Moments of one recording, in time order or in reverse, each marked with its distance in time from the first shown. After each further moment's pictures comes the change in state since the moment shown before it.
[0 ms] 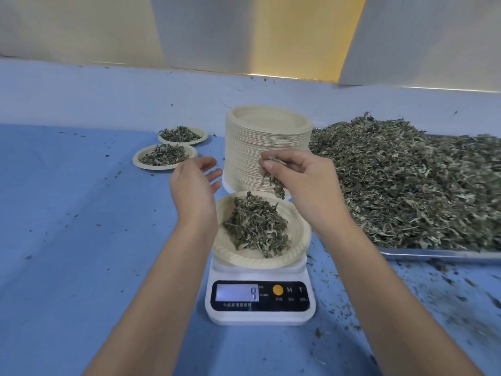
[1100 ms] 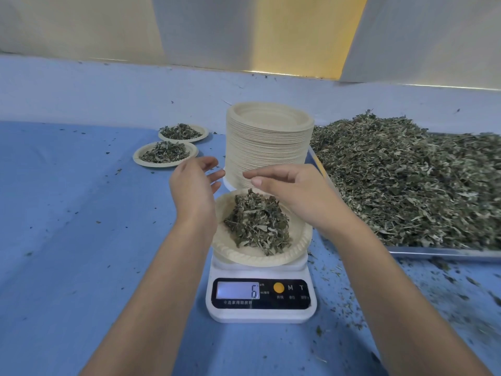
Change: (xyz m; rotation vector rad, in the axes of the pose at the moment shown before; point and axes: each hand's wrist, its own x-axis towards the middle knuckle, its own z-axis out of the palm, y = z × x) left_hand -0.001 0.000 -0.003 0.051 -0.003 -0.008; right_hand -0.003 0.002 -0.005 -0.167 -0.317 0.077
